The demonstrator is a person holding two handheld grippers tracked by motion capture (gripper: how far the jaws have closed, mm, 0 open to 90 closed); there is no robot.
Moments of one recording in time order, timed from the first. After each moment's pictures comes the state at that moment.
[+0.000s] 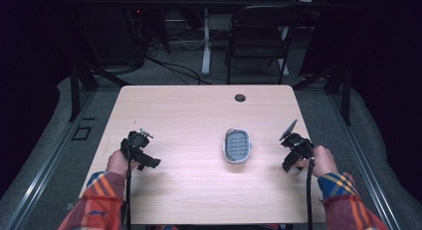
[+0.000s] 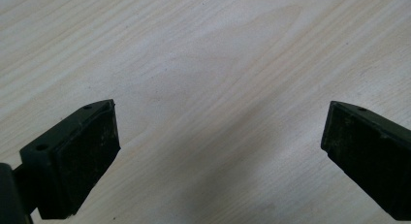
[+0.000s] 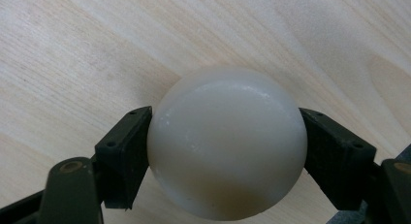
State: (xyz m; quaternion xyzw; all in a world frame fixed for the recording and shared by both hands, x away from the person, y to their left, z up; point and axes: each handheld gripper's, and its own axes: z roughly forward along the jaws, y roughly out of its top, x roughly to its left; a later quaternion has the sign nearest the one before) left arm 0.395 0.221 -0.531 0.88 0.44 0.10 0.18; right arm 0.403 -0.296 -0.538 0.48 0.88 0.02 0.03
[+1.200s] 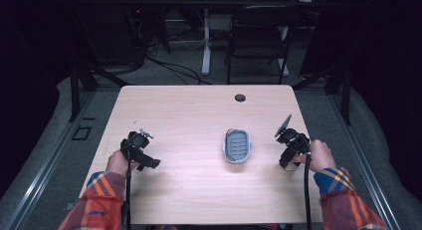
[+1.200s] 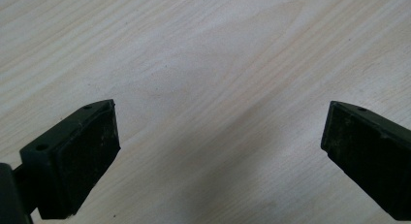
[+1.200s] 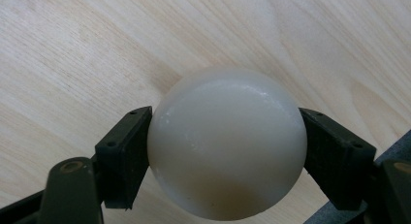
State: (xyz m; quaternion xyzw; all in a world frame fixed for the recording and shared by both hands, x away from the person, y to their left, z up) left arm 0.394 0.221 -0.532 0.88 0.44 0.10 0.17; right arm 0.409 -0.277 -0.518 0.45 0.89 0.01 0.03
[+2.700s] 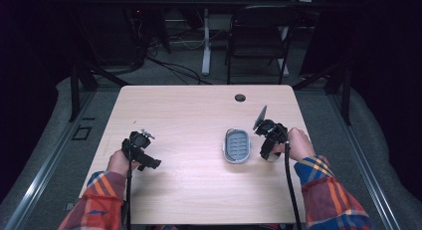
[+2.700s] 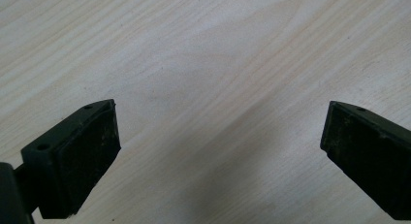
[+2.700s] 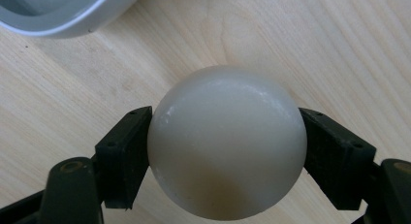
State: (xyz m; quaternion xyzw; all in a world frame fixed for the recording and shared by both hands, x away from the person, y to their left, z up) left arm 0.395 0.217 -0.533 0.88 0.43 0.10 0.17; right arm 0.435 -0.213 -0.500 0.39 0.92 -0.01 0.04
